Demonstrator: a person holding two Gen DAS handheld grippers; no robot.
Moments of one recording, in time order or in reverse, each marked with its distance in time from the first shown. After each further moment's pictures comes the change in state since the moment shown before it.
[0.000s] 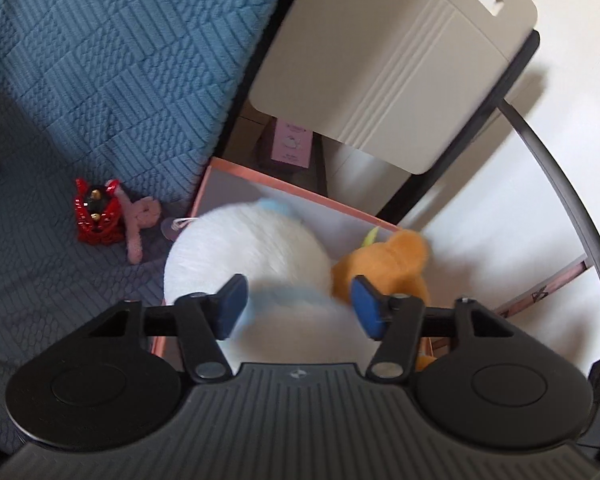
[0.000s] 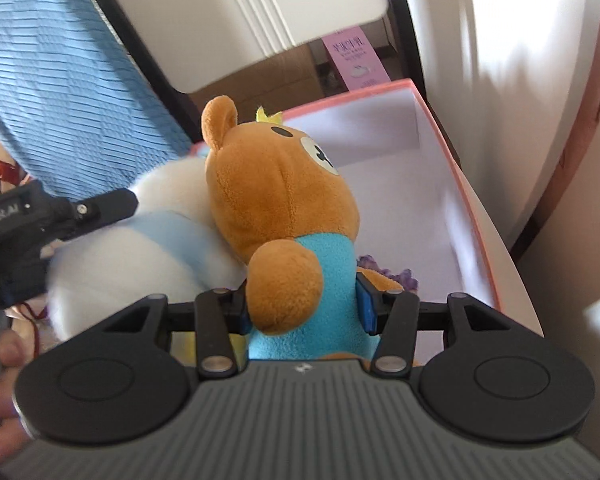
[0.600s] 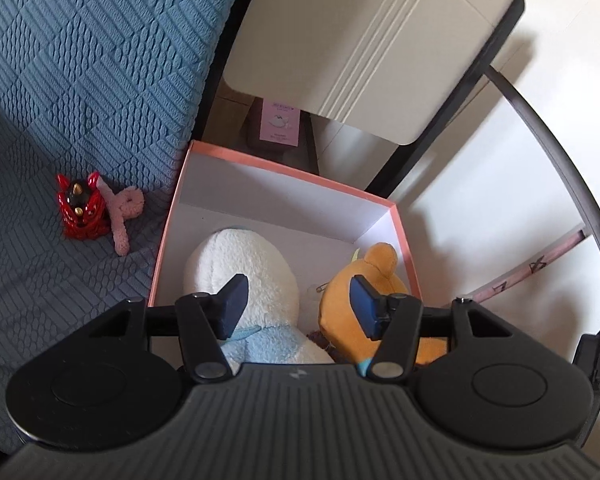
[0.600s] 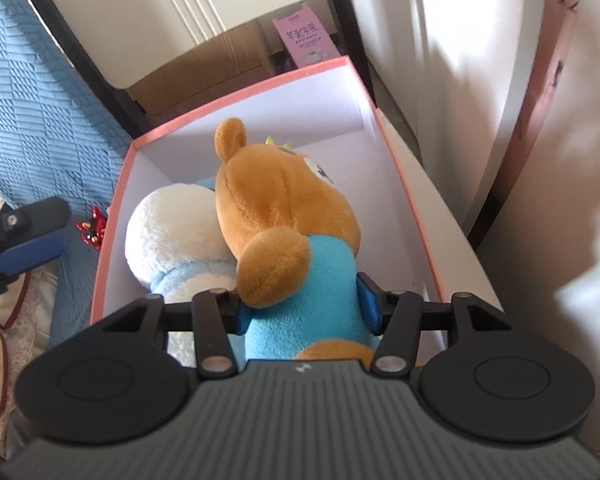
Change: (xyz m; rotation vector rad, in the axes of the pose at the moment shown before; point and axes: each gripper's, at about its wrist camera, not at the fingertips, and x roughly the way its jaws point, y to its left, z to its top) left arm -0.002 -0.016 -0.003 0.070 0.054 -0.014; right arm 0.009 -0.031 -0.004 0.060 0.011 -0.093
